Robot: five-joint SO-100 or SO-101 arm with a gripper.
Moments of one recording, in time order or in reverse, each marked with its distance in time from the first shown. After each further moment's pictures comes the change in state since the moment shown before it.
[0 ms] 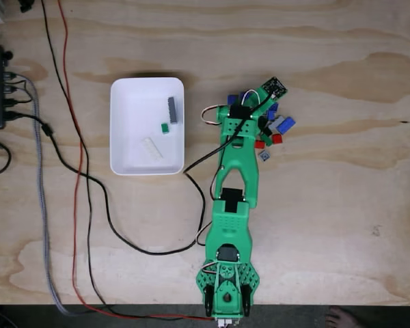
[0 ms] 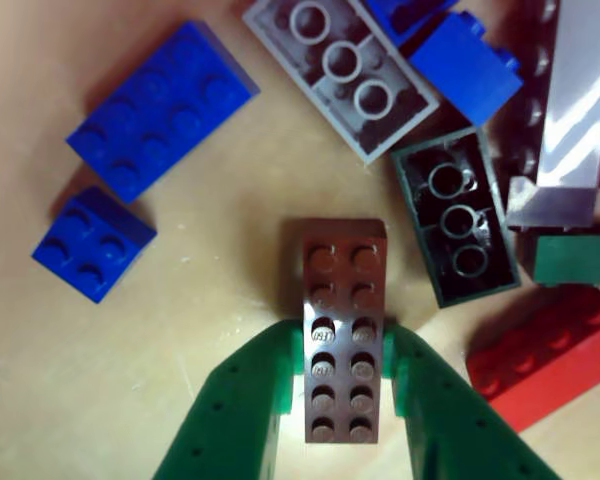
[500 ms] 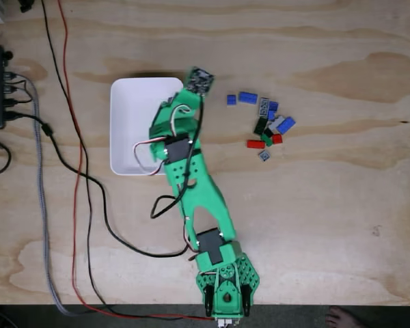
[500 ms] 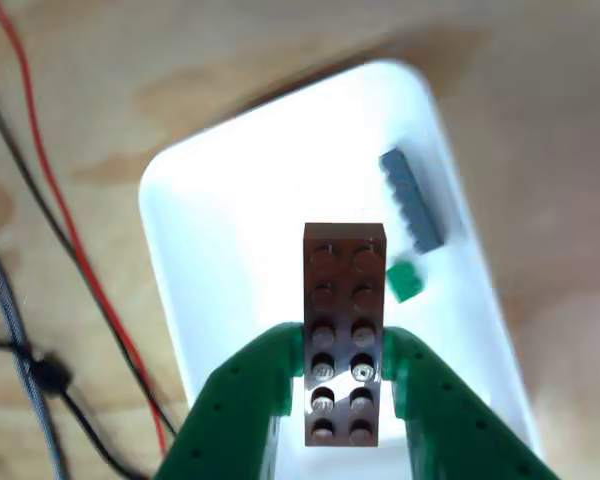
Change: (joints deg) arm -28.5 28.1 -14.2 17.2 -2.7
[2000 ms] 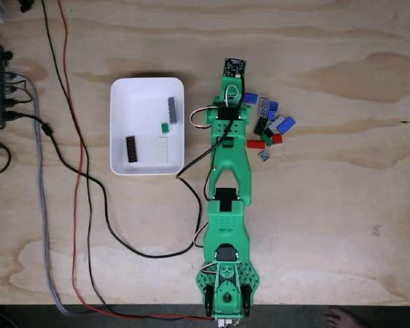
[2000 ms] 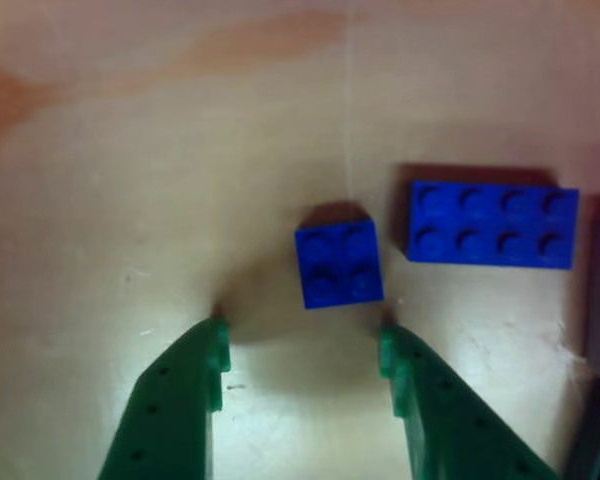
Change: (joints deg) arm 24.2 -30.0 14.2 -33.4 -36.4
